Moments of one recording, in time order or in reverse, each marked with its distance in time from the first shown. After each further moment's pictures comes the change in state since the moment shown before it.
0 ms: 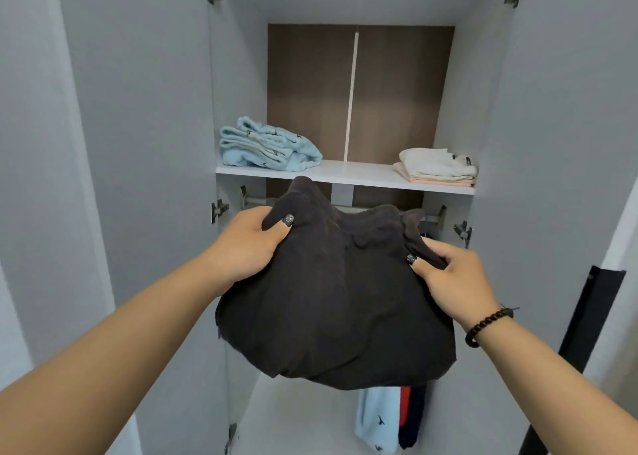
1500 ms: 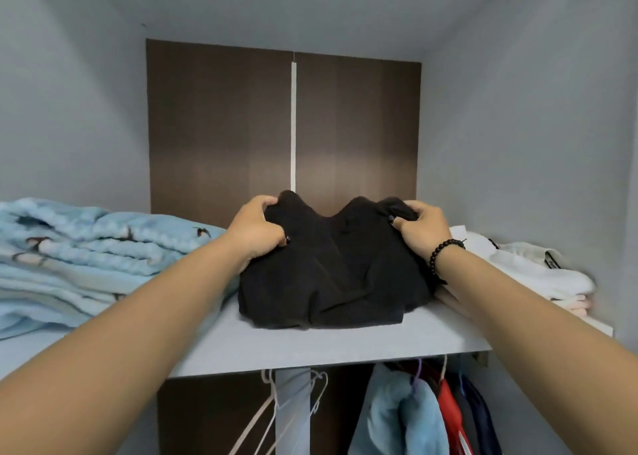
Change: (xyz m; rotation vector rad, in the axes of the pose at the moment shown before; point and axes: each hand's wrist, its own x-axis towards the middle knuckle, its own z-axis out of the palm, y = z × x) left_hand 0.584 -0.036 0.101 -0.072 -0.019 0.172; right_hand 0.540 0.123 0.096 -0.092 0.337 0.057
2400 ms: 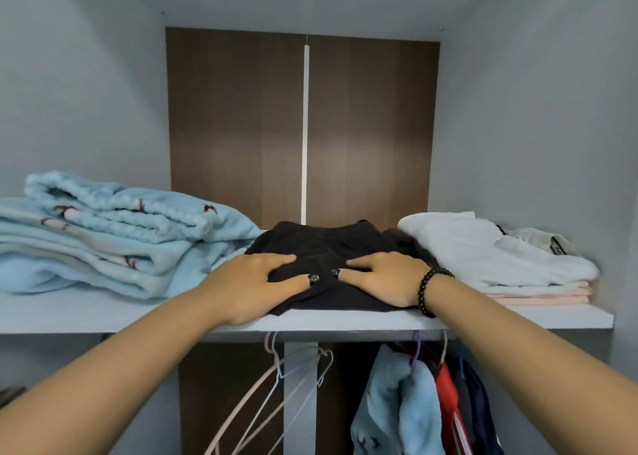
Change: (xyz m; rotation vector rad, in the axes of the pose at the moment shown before) left_hand -0.097 -0.033 0.005 0.680 -0.247 0.159; right_hand -0.083 -0.010 0.006 -0.750 -0.737 -0.209
